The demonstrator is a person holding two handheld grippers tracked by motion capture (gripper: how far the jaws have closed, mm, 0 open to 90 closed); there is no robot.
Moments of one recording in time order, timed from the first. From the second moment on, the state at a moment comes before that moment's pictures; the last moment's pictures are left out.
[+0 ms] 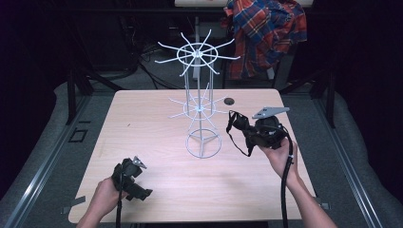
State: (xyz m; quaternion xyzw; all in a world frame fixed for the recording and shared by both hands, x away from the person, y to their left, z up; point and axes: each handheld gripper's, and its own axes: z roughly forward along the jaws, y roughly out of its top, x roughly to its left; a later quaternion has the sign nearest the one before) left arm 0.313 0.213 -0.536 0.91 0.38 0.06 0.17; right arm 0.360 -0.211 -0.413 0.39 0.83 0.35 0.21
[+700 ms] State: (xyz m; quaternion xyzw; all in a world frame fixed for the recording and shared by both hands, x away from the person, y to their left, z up) left arm 0.312 0.214 -0.536 0.91 0.38 0.06 0.17; right arm 0.379 -0.207 -0.420 0.41 0.82 0.35 0.19
